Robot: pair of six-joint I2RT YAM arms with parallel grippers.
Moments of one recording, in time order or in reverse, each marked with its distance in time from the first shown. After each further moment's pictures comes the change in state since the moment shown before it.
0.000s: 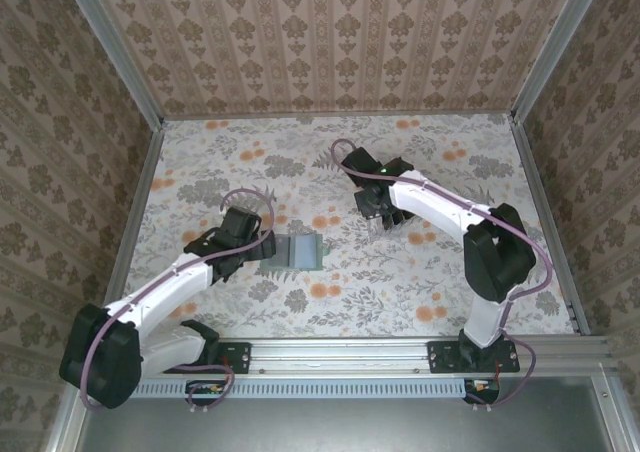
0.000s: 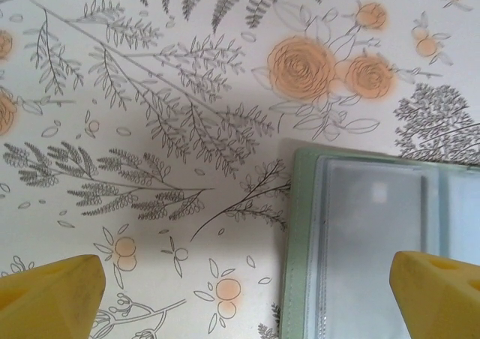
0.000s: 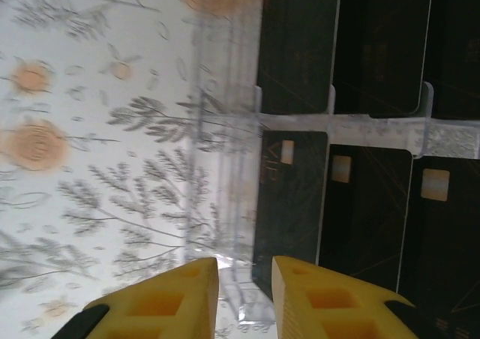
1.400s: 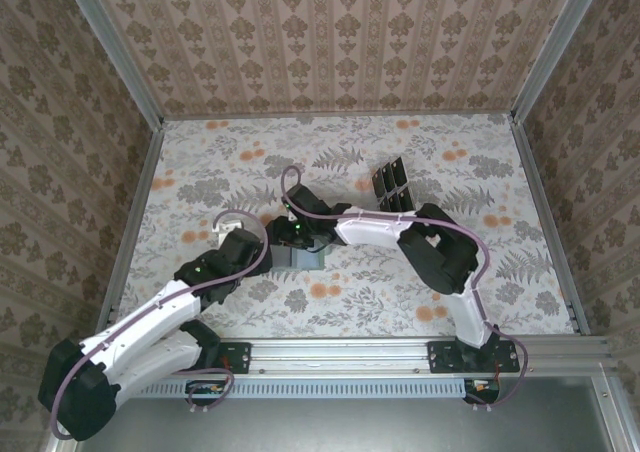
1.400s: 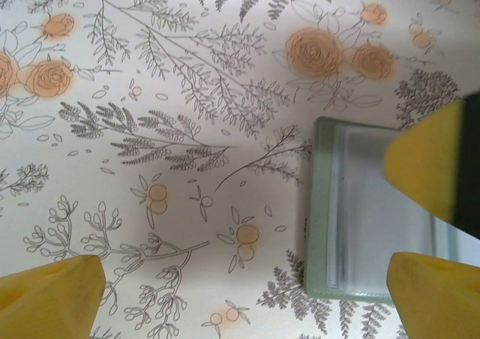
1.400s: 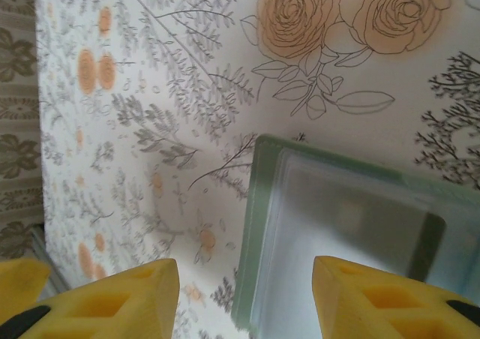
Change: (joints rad) left arm -0.160 -0.232 -0.104 -0.121 -0.165 -0.146; right arm 0.280 0.291 -0.007 0.777 -0.621 0.549
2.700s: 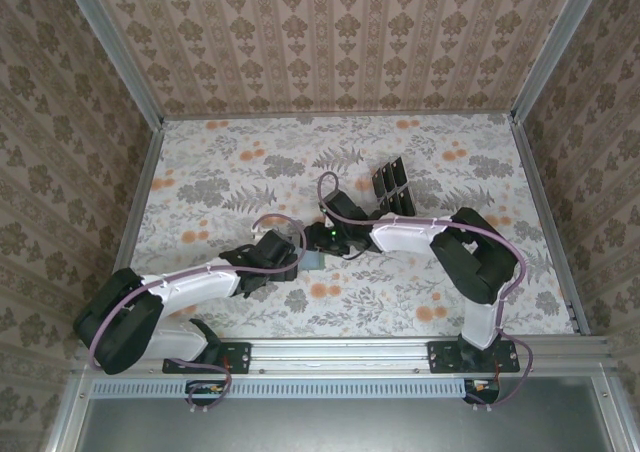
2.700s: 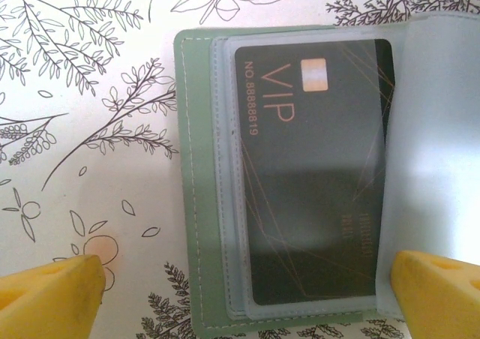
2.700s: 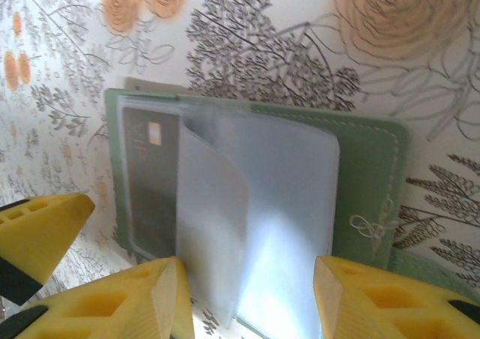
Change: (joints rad) left arm -0.120 0.420 0.021 0.253 0.066 0.034; right arm -0.101 -0.247 -0.364 0.047 0.003 -0.021
